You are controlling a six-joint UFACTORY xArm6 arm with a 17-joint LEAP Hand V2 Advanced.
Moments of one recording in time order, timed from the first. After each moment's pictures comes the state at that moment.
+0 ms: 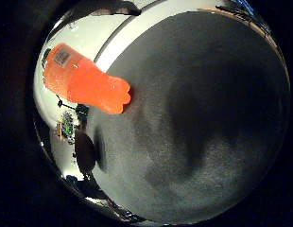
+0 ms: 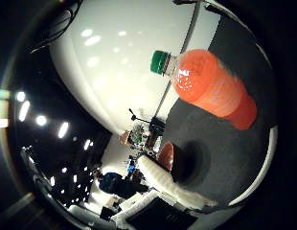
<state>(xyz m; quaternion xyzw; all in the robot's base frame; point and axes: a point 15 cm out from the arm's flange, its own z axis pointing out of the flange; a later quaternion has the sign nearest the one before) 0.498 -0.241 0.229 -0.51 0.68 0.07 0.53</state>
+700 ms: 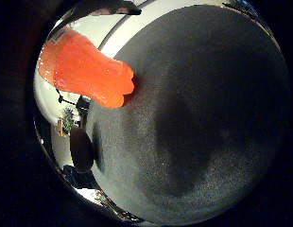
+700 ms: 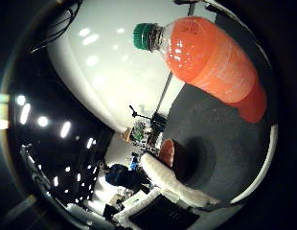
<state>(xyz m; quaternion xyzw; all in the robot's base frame) 0.510 -0.219 0.214 -0.51 0.67 0.09 0.53</state>
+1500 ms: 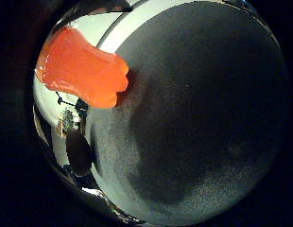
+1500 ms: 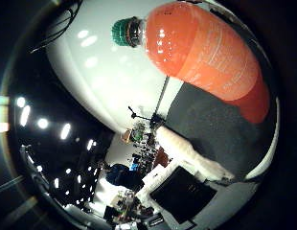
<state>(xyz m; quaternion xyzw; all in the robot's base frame) 0.516 -0.218 0.195 -0.50 0.68 0.09 0.53</state>
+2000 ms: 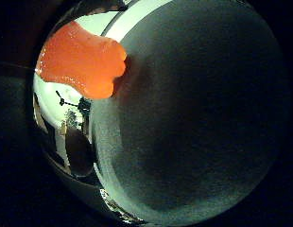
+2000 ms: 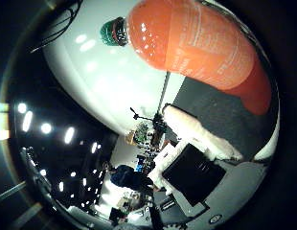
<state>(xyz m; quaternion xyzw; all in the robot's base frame) 0.516 -0.198 0.185 -0.49 0.67 0.14 0.54</state>
